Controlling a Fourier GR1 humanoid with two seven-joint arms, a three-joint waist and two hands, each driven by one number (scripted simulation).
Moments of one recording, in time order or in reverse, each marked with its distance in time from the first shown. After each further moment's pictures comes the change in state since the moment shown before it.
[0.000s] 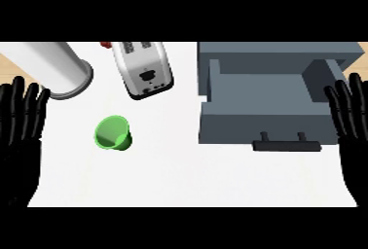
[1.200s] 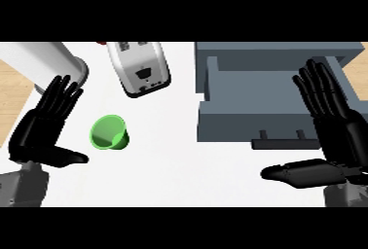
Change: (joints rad) left arm -0.196 0.163 0.185 0.689 0.373 -0.418 -0.112; right arm -0.134 -0.025 -0.007 0.172 -0.043 0.091 0.071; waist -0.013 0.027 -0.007
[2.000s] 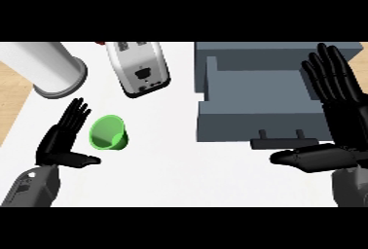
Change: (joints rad) left arm -0.132 0.044 0.021 0.666 -0.249 -0.037 -0.438; right arm -0.091 -0.031 -0.069 0.051 -0.031 0.034 0.009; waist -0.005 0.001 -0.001
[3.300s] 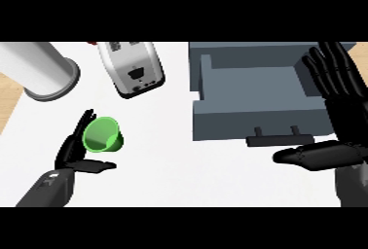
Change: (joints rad) left arm -0.198 -0.008 0.019 0.573 -0.156 0.124 -0.403; right arm -0.035 -0.012 -0.012 -0.002 -0.023 0.025 0.030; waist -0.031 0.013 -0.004
